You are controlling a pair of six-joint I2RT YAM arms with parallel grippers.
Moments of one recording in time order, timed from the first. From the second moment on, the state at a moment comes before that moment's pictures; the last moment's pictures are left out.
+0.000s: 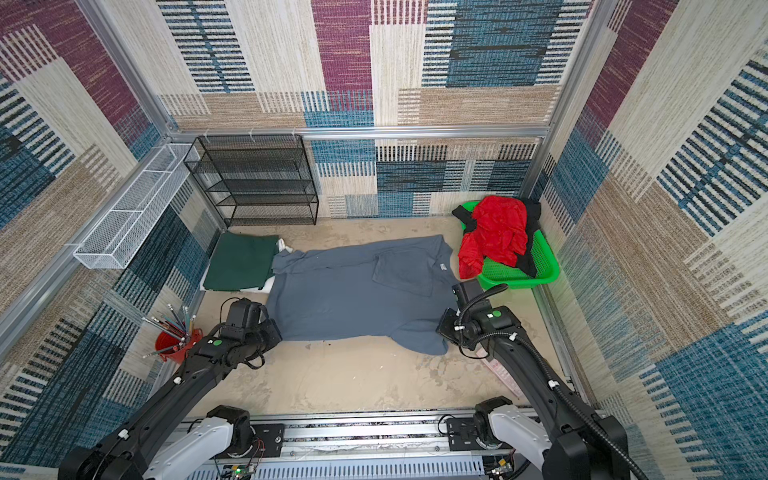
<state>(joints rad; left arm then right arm) -0.22 0.96 0.56 -0.56 -0.05 -0.70 0.27 1.07 0.78 -0.87 -0.15 0.76</state>
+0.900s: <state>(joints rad) -0.19 1.22 0.72 -0.48 -0.02 -0.64 0.27 1.47 1.14 -0.63 0.04 0.60</state>
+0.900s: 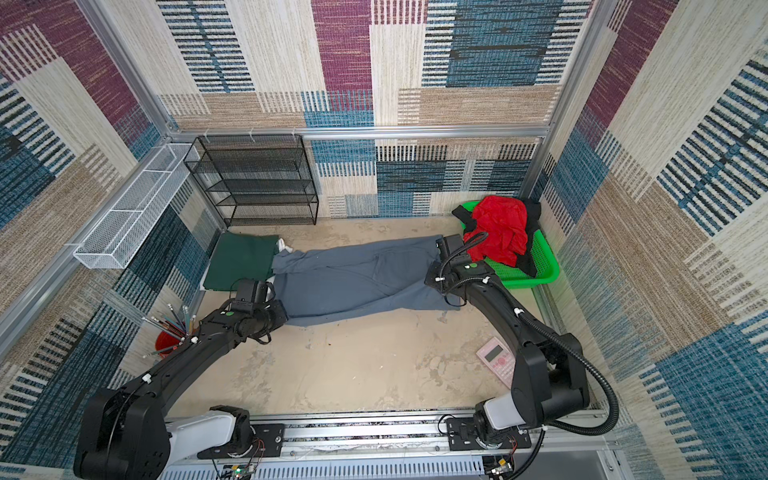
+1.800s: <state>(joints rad) -0.14 1.31 0.76 -0.53 -0.05 -0.61 0.27 1.67 1.22 -0.51 0.03 0.54</state>
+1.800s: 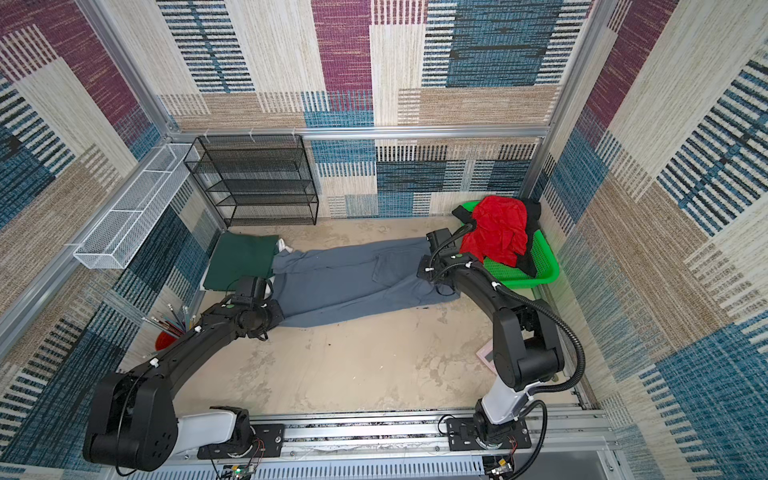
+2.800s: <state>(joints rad) -0.10 1.39 0.91 -0.47 -0.14 -0.51 0.27 1.76 1.30 -0.52 0.03 0.53</state>
